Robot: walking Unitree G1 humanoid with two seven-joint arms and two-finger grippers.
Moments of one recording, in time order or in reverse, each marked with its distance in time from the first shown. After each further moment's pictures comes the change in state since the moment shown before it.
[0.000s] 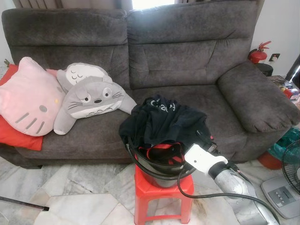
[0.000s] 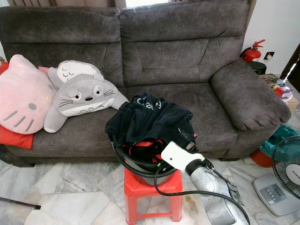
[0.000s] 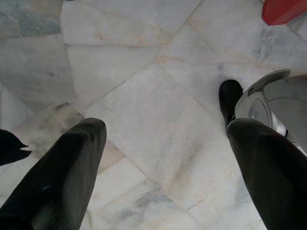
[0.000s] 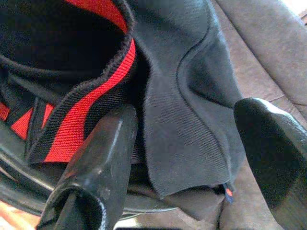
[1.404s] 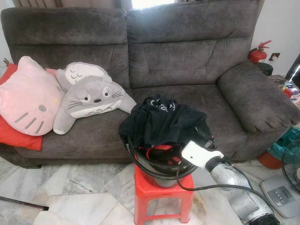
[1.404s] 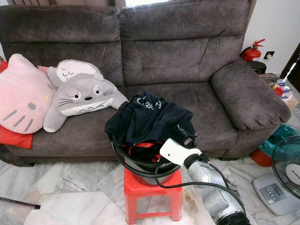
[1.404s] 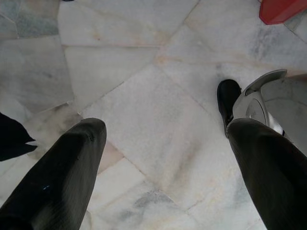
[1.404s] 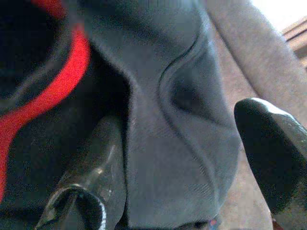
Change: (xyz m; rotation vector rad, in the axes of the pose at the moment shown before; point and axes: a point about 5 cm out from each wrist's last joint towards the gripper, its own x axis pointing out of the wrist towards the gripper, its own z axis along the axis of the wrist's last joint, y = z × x) left arm 0.000 -0.003 0.000 0.001 -0.002 -0.002; right arm 0.027 -0.011 0.000 -0.105 -0.040 -0.059
